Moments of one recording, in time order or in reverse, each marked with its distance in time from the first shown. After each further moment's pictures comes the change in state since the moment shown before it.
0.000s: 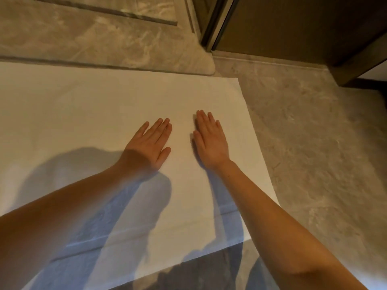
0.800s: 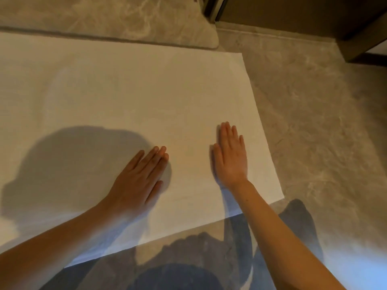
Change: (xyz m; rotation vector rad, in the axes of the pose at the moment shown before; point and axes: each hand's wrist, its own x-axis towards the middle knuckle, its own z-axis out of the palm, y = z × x) left_hand -0.126 0.045 -0.009 -0.091 -0.056 0.107; right_hand -0.113 0.001 -0.005 -0.067 -0.042 0.179
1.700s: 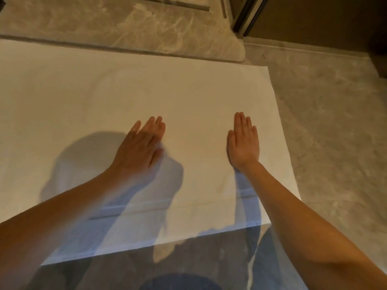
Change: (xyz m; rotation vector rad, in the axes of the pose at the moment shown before) left_hand 0.019 -0.068 -0.035 0.104 0.010 -0.238; right_hand 0.070 -0.017 0.005 -0.022 -0.021 0.045
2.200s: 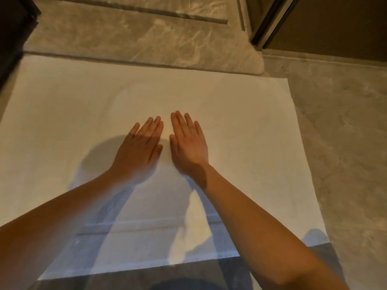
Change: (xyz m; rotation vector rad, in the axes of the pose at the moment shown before) left_hand 0.015 -0.048 0.012 0.041 0.008 -0.141; right_hand 0.016 -0.159 0.039 0.080 -0.040 -0.404
